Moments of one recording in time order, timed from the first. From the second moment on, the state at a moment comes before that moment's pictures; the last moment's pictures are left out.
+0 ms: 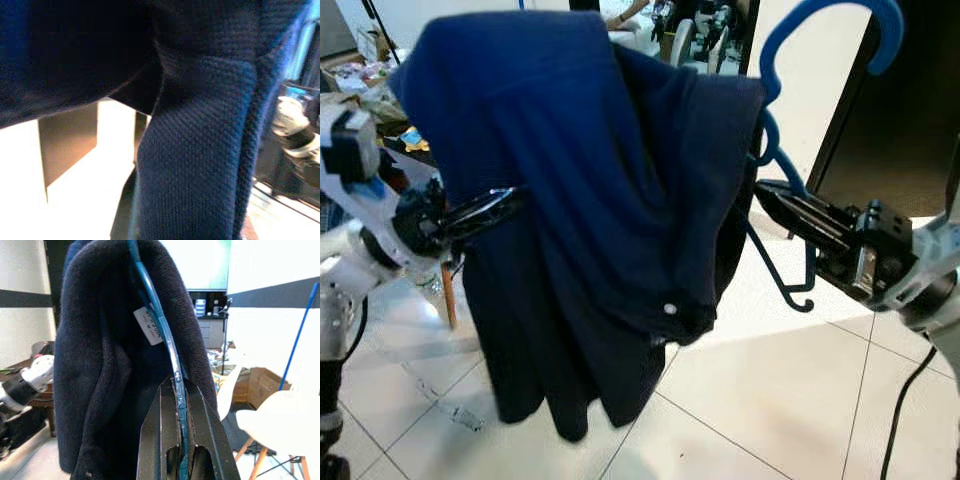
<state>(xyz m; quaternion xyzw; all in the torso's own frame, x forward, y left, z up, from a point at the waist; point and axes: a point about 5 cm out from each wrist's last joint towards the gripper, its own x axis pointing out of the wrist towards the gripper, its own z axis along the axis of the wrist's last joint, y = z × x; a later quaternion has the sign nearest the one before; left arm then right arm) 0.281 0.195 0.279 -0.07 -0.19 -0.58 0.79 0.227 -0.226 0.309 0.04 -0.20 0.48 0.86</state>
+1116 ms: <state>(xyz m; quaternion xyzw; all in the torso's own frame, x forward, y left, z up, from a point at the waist) 0.279 0.211 0.281 -0.08 -0.20 -0.52 0.83 0.248 -0.242 0.306 0.21 -0.27 0.39 0.85</state>
